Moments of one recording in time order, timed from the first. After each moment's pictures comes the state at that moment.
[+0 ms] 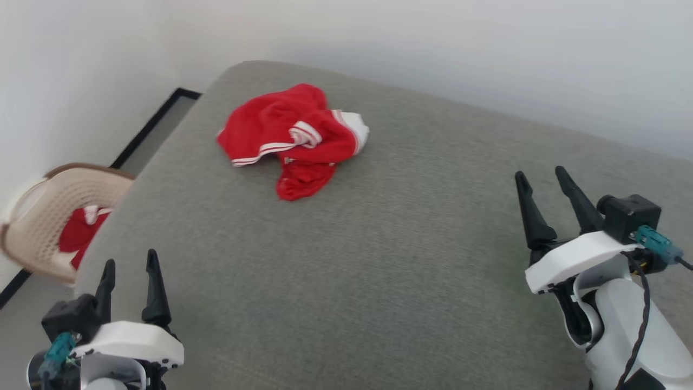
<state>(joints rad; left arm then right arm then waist) -0.15 0.10 0.16 0.40 -0.22 -0.10 -0.26 -0.41 -0.22 0.17 0.52 0.41 0.13 -0.26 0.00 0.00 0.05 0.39</state>
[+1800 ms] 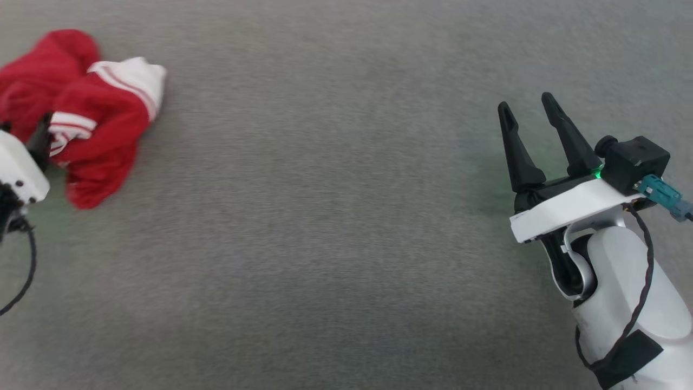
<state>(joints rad) -0.81 0.58 -0.19 0.82 -0.69 -0.13 0.20 -0.53 -0.21 0.23 0.40 0.44 0.13 -0.26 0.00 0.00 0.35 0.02</state>
